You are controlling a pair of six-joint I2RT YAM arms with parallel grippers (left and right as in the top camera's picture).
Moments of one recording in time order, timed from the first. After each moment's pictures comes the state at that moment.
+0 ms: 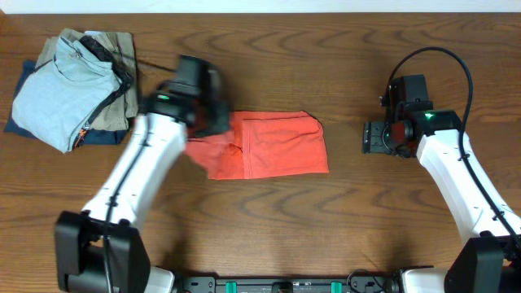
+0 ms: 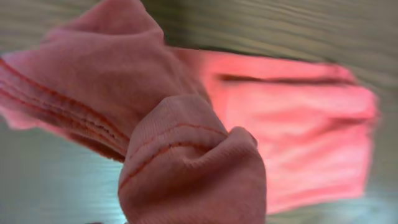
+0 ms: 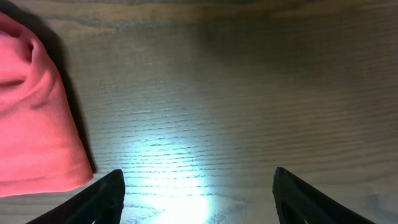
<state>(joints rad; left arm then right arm) -0.29 1.62 1.26 -0.79 0.16 -0.38 0.10 1.52 1.10 -0.86 0.05 0.20</state>
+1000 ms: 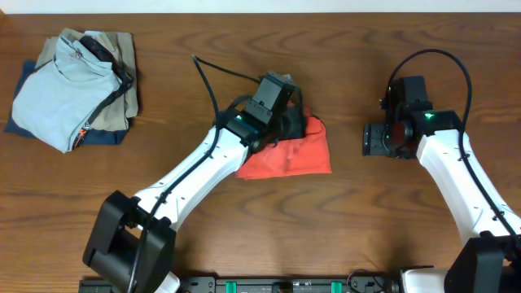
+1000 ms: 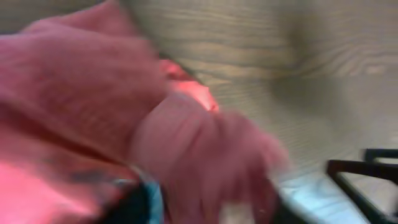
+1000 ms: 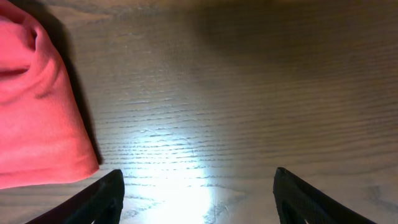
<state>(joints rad) -0.62 1.71 1.26 -0.42 0.22 -0.68 0.10 1.52 1.10 -0.88 0.05 0.20</state>
